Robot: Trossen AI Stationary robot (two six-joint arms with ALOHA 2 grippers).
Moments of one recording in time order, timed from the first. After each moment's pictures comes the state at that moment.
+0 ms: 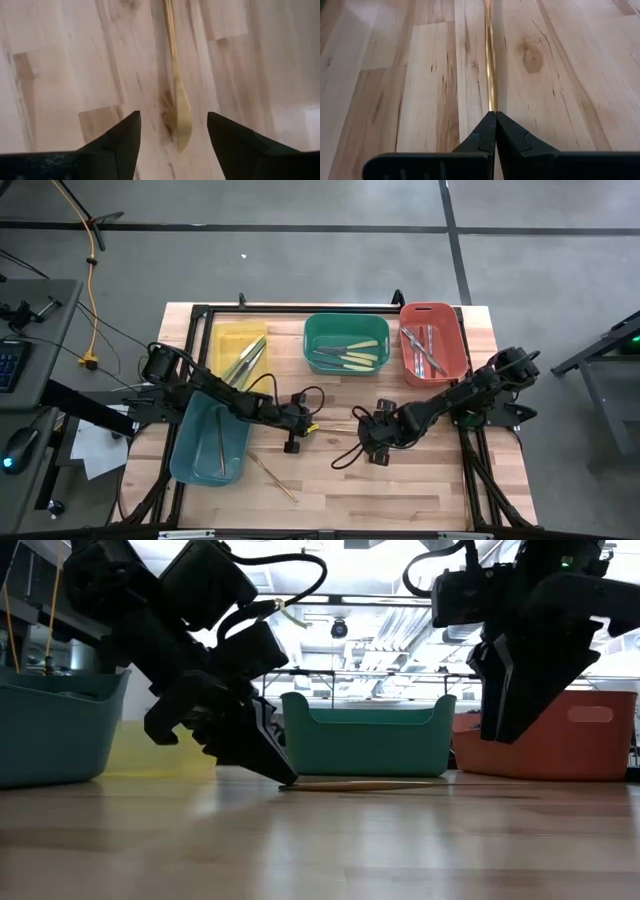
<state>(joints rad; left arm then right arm) -0.22 1.84 0.70 0.41 -0.13 -0.03 0.41 1.66 1.03 -0.67 0.23 0.56</state>
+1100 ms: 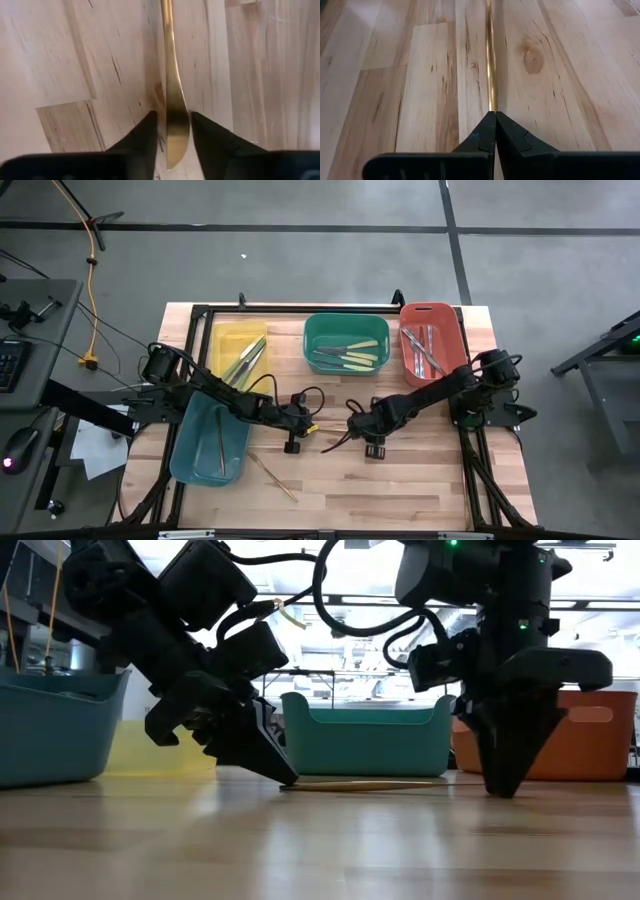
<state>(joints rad) -0.22 1.84 0.70 0.41 -0.14 -0.04 0.27 1.82 1.04 -0.65 0.02 0.43</state>
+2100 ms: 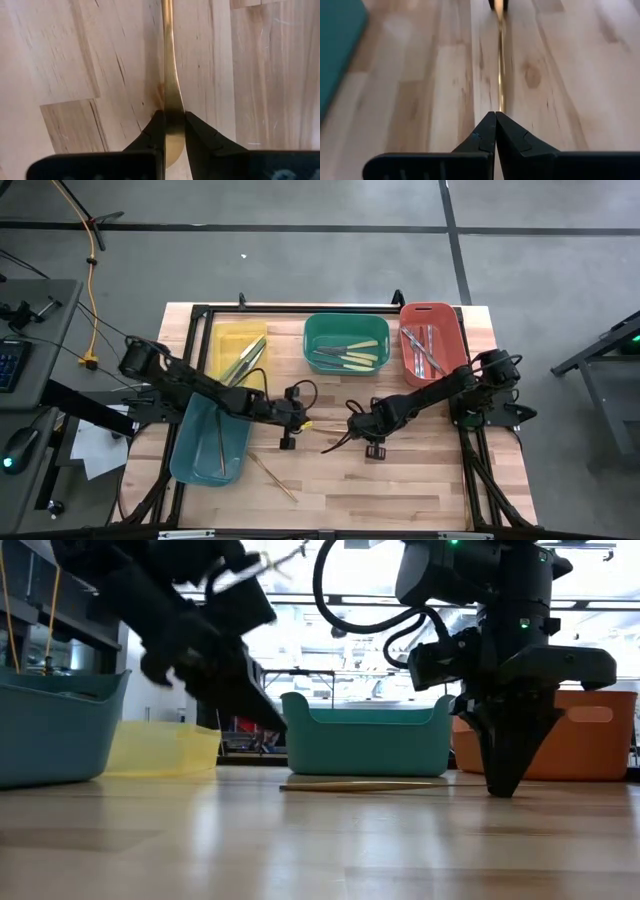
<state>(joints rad) -0.23 1.67 0.70 0.28 -0.18 -0.05 0.28 1.82 1.03 -0.65 0.01 0.41</state>
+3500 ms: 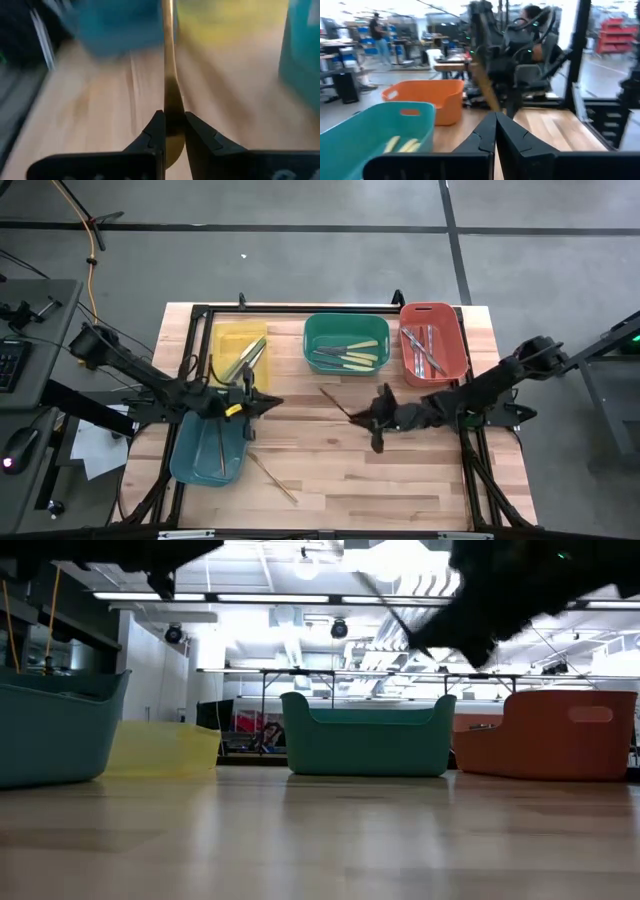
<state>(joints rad) -0.44 1.02 0.34 0.73 -0.53 0.04 0.39 1.37 0.56 0.31 0.40 0.47</state>
